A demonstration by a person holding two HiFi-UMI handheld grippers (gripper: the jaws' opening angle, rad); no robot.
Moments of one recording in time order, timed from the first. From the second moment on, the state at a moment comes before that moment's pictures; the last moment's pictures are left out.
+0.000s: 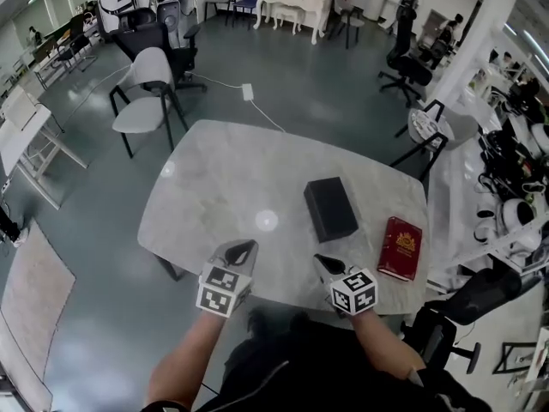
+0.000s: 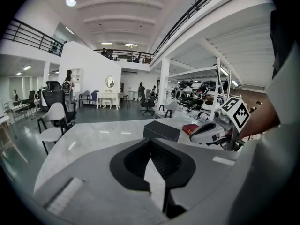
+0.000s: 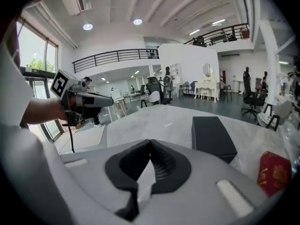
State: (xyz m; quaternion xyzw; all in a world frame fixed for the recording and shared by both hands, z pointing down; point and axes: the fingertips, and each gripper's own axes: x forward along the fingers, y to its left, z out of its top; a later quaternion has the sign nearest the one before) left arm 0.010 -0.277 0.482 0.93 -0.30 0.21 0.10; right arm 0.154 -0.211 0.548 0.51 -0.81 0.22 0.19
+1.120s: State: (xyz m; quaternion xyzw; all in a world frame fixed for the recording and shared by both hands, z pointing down) left arm 0.063 -0.317 0.322 0.92 -0.39 0.08 -0.02; right arm 0.242 -0.230 0.313 0.58 -0.82 0.01 0.02
